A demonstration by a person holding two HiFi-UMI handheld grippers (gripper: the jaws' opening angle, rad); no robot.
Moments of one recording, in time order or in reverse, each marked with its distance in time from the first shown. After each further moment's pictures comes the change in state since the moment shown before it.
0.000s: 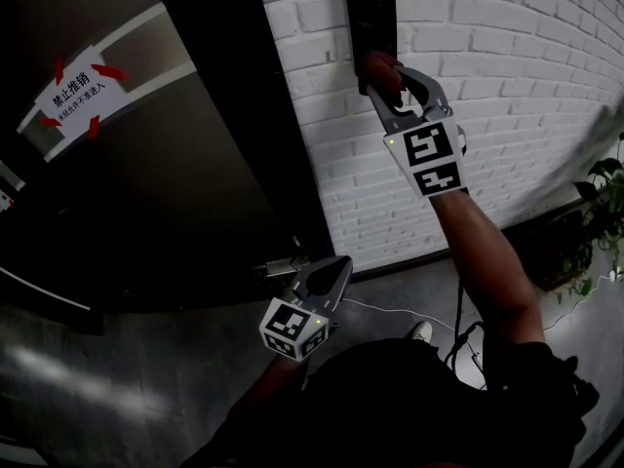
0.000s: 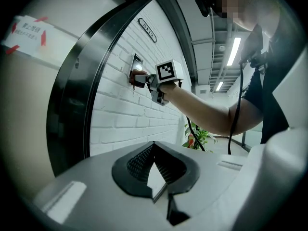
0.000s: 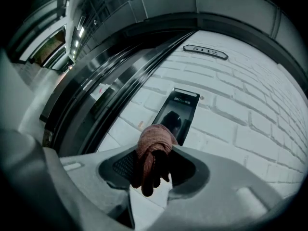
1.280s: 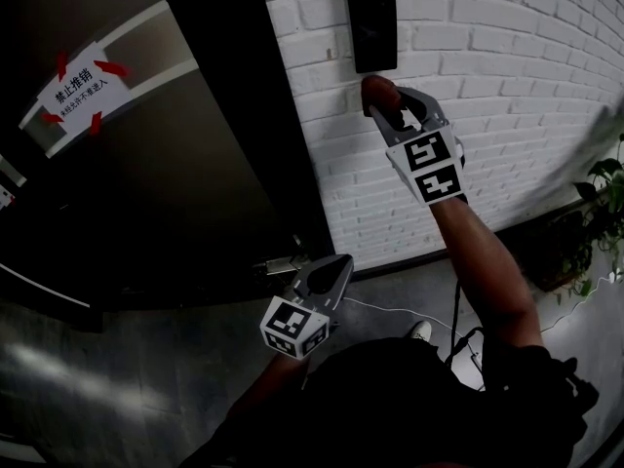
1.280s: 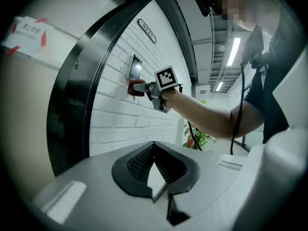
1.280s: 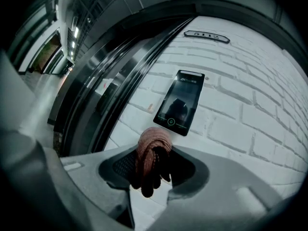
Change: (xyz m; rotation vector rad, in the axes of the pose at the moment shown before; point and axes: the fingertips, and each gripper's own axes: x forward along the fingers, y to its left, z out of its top) left arm -0.002 -0.006 0.000 0.002 -0.004 0.000; right arm -0.008 0.022 -0.038 0.056 0.113 0.080
